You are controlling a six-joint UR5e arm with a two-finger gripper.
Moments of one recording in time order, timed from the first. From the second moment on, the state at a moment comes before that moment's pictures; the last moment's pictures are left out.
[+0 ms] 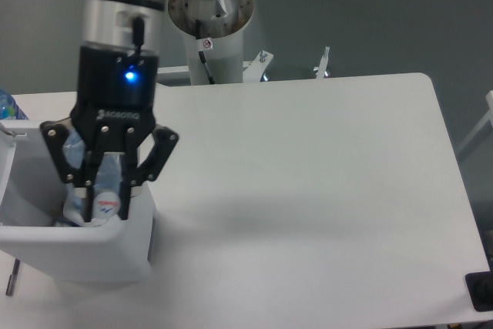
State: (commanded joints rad) arm 2.16 -1.86 -1.25 -0.78 1.27 -0.37
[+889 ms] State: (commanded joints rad) arm 2.14 -1.89 -1.25 -0.78 1.30 -0.05
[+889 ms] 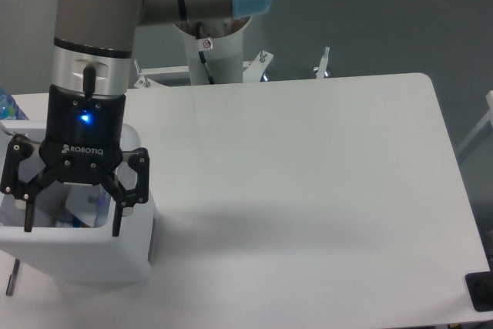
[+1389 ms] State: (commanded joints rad) arm 2.24 -1.89 -1.23 -0.79 1.61 0.39
